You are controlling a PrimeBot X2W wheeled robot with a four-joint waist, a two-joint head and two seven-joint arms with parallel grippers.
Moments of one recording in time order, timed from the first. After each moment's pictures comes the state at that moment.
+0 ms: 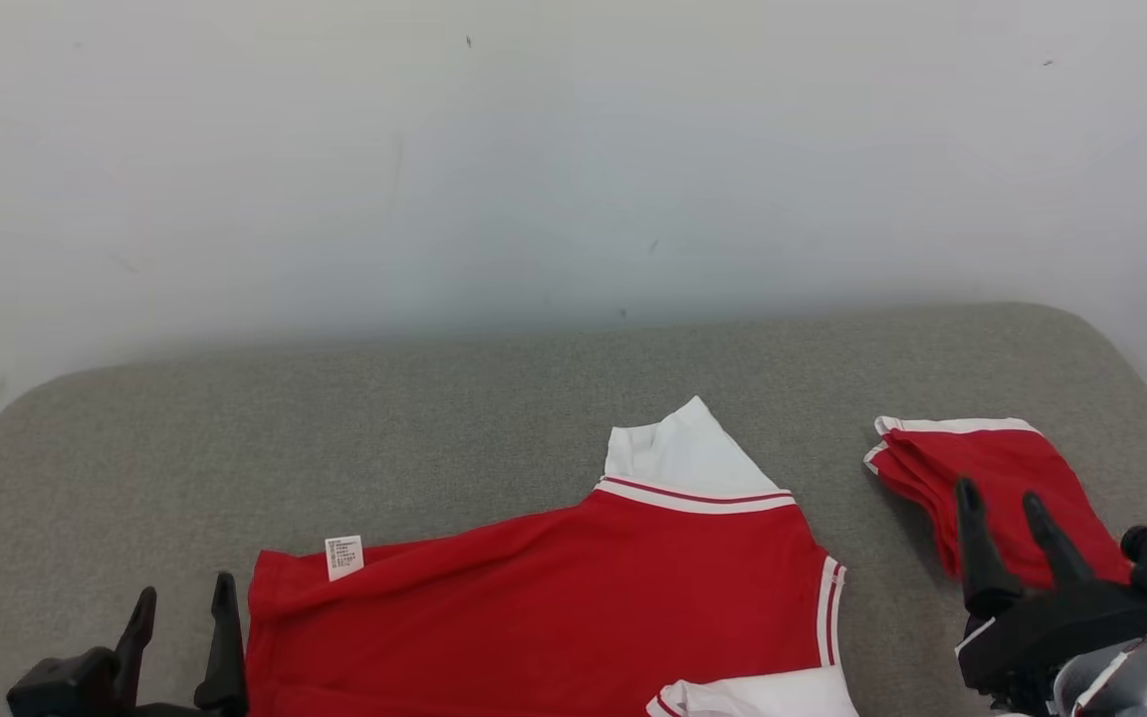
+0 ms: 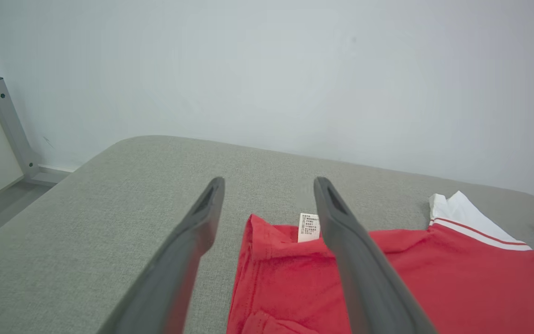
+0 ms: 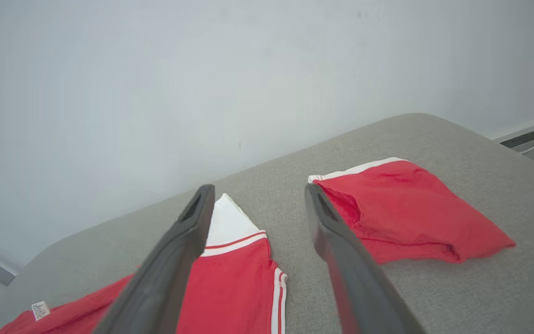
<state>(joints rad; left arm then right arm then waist) 0.01 0.15 -0.08 0.20 -0.27 0.05 -0.10 0.06 -0.10 -0.06 -0.05 0.51 -0.12 0.15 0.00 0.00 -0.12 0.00</state>
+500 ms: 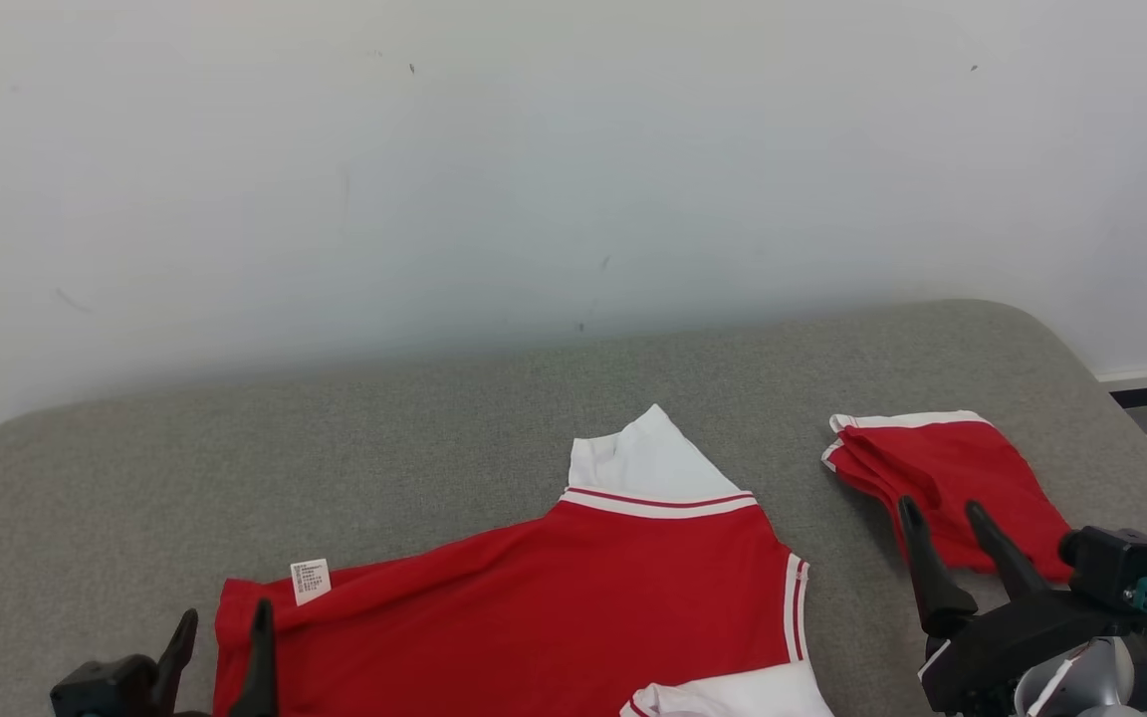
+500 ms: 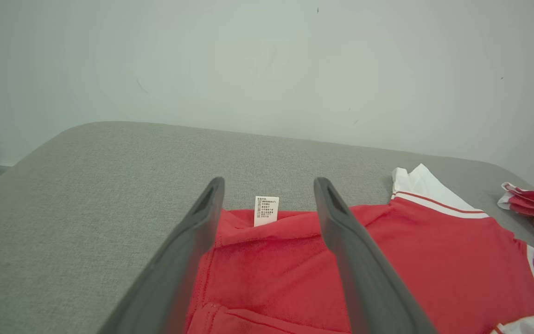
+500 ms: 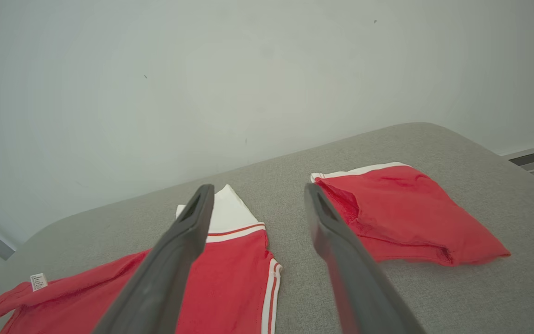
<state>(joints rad) 0.01 0.14 -0.12 0.21 -0.28 0.03 -0.05 0.01 -0.13 0.03 0.03 0.49 -0.04 0.10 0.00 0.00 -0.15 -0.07</state>
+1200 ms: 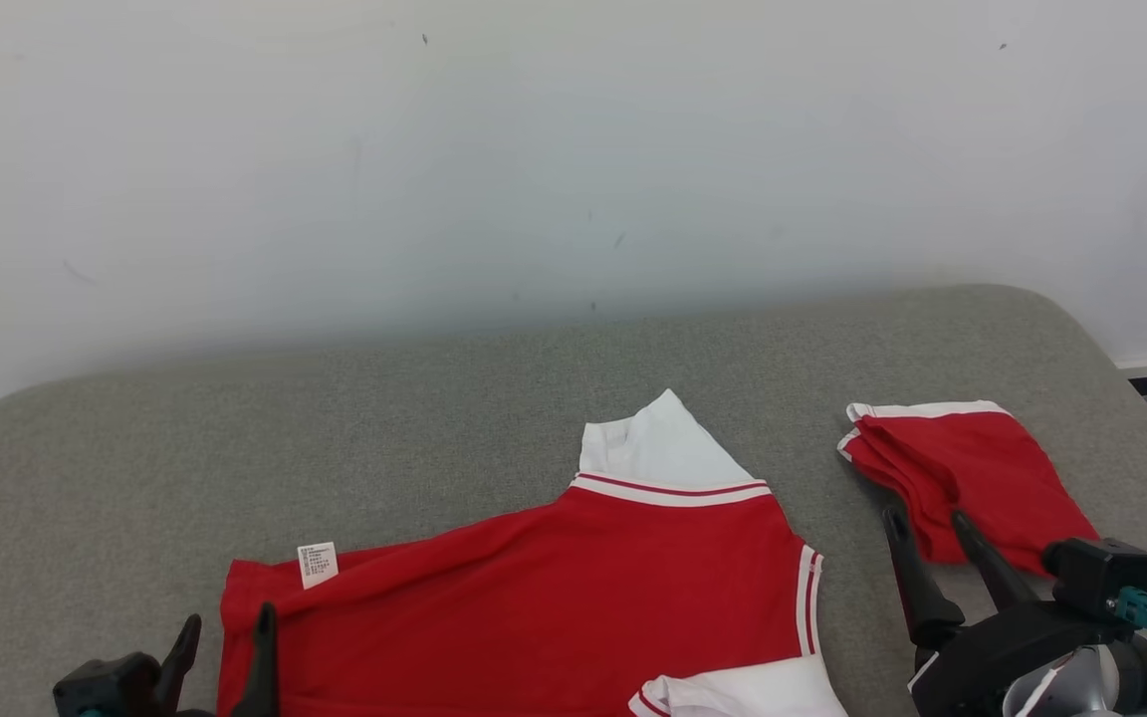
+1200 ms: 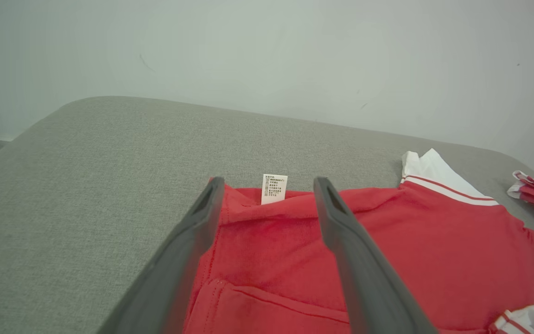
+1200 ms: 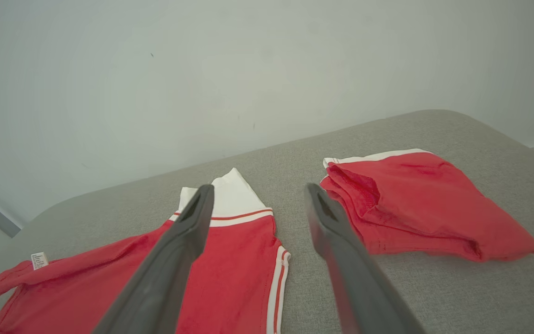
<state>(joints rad) 0.02 0.13 -0.12 0.21 -0.29 0.04 -0.01 0.01 -0.13 0.04 0.09 0.48 0.00 0.06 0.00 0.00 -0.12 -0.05</state>
